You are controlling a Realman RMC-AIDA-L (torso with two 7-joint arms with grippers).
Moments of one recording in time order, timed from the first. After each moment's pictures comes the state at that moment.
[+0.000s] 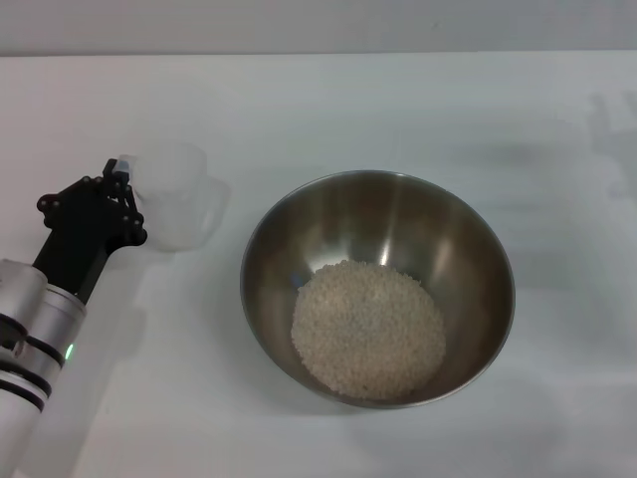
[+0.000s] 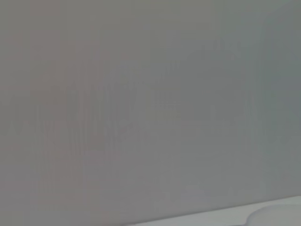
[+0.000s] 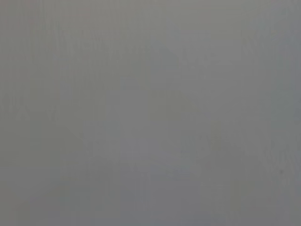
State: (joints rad) left arm -0.31 -2.08 -0.58 -0.40 2.12 1.09 0.14; right arm 0.46 2.05 -1.95 -0.17 0.62 -1.31 0.39
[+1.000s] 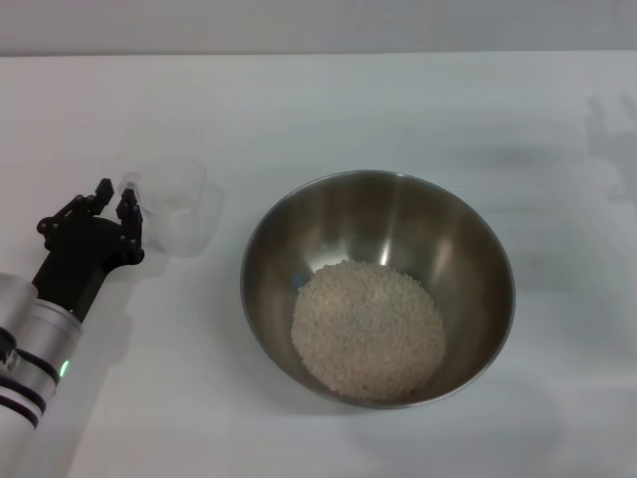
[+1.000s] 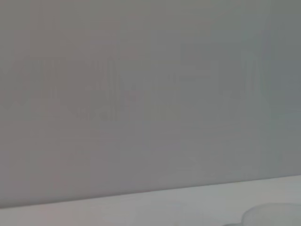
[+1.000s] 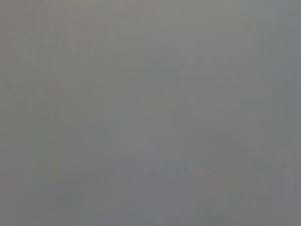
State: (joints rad) left arm -0.29 -2.08 -0.56 -0.39 2.13 1.06 0.06; right arm 0.46 2.05 -1.95 -0.16 0.61 -1.31 0.40
